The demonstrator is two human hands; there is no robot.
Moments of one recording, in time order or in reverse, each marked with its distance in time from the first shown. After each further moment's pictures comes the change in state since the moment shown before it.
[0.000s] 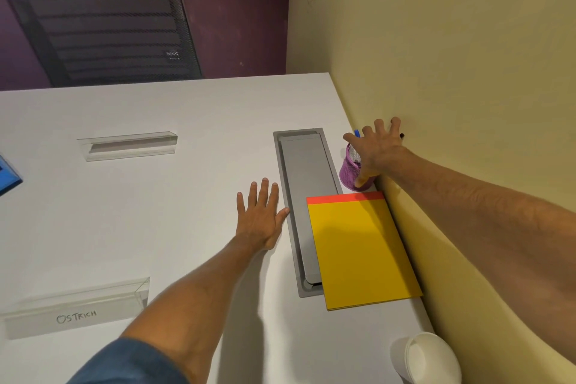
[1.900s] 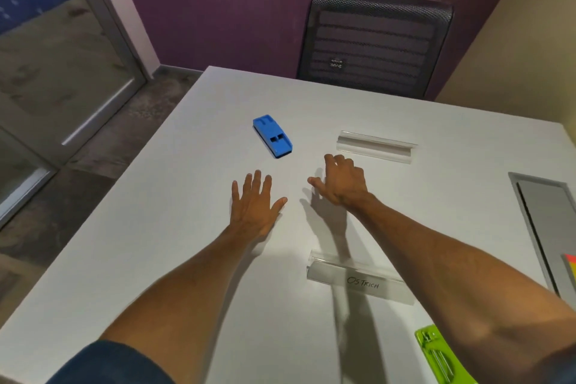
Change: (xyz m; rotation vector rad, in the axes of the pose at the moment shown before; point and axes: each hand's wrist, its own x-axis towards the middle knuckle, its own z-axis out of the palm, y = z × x) left_hand -0.207 -0.474 -0.082 0.009 0.126 -0.467; right_hand -0.051 -0.525 -0.260 0.578 0.242 -0.326
